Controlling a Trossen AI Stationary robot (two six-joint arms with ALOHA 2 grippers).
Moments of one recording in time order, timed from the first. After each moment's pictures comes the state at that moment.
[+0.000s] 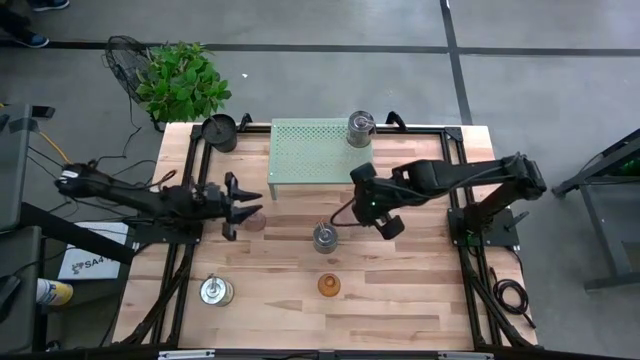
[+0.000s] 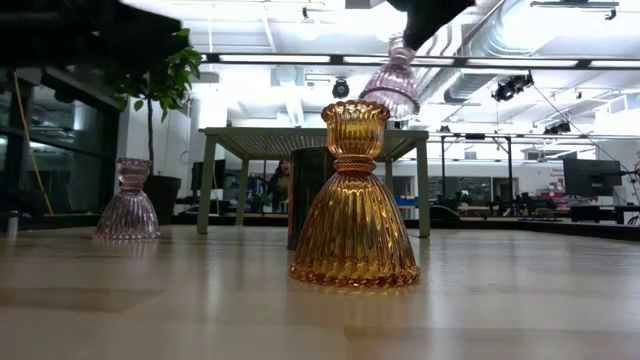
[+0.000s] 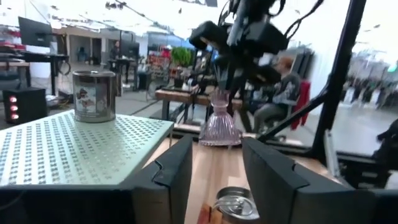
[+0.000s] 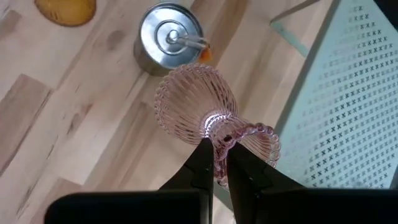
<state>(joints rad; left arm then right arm) -0.21 0.55 0.12 0.63 -0.33 -0.06 0.12 1.56 1.58 -1.12 0.20 -0.50</state>
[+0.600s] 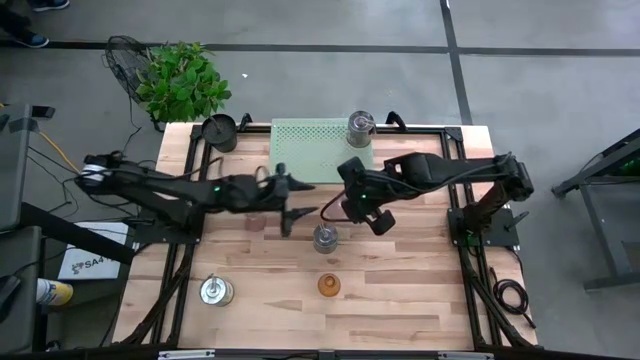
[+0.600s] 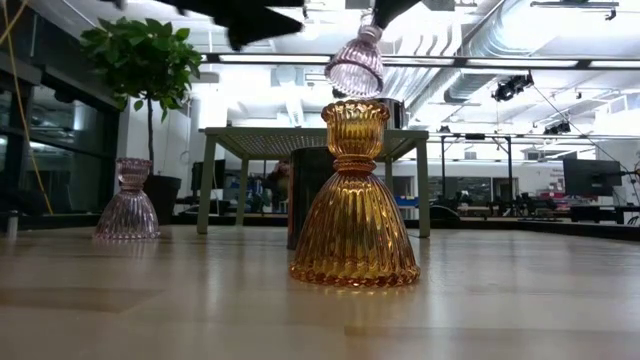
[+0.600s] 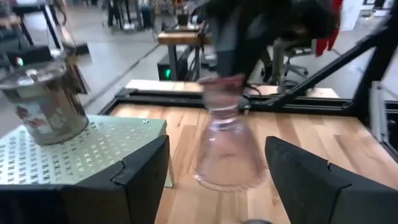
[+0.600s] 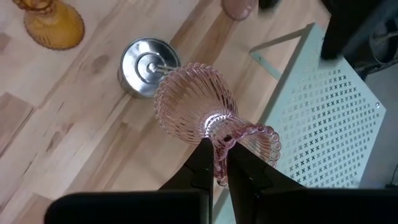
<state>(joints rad) -0.09 1.24 0.80 0.32 -0.24 -0.02 0.10 1.66 1.77 -1.16 0.18 -0.59</state>
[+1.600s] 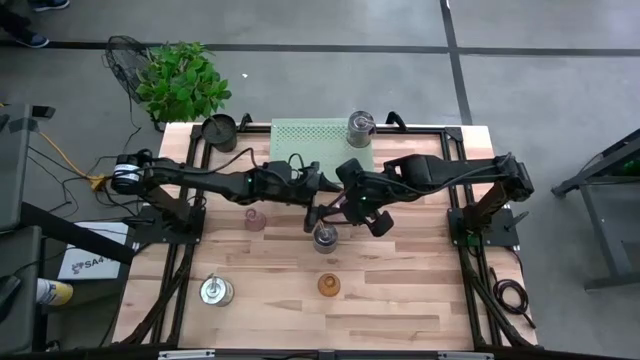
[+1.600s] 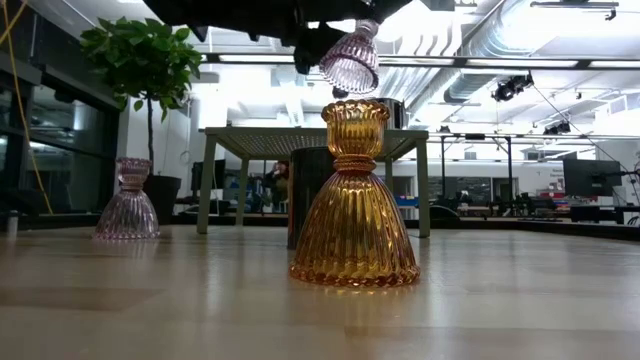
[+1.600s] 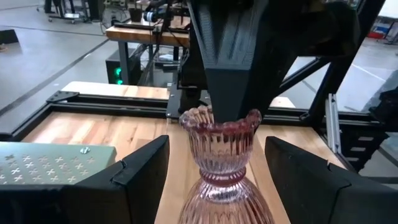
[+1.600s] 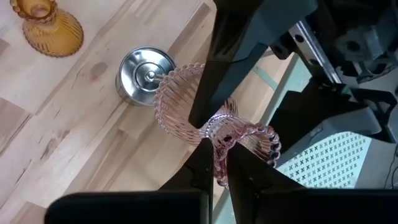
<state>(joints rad) 0.04 1.53 0.99 0.44 0.10 -0.08 0.11 1.66 1.77 -1.12 0.19 -0.60</state>
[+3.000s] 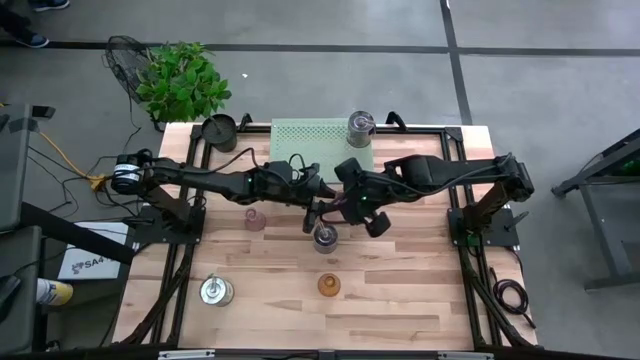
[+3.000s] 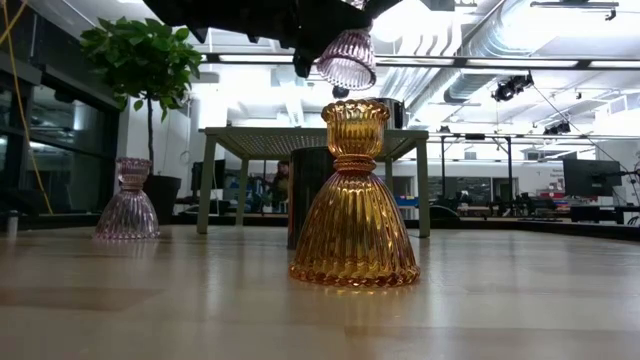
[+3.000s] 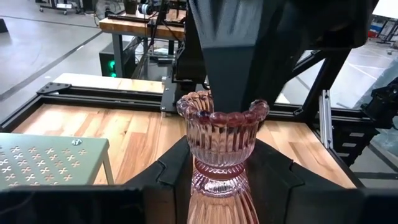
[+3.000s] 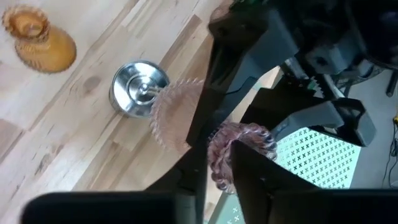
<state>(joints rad) 0.04 1.53 0.98 0.42 0.13 -0.10 0.11 1.66 1.77 -1.08 0.20 -0.57</state>
